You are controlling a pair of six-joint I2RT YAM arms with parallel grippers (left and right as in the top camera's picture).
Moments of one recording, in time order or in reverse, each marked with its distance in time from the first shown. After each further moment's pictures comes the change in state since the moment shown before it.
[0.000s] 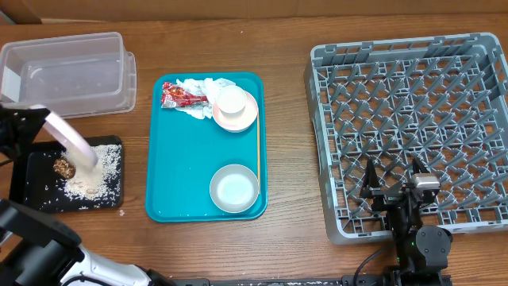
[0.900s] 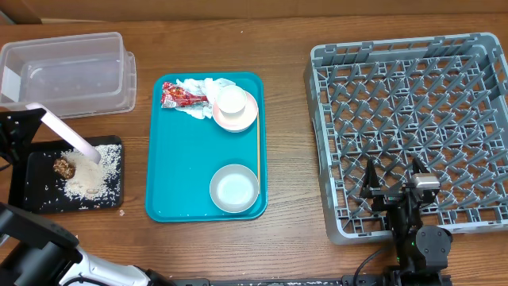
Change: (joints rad) left arm 0.041 0.000 0.003 -0.124 0.133 0.115; right arm 0.000 0.000 0.000 0.000 0.000 0.000
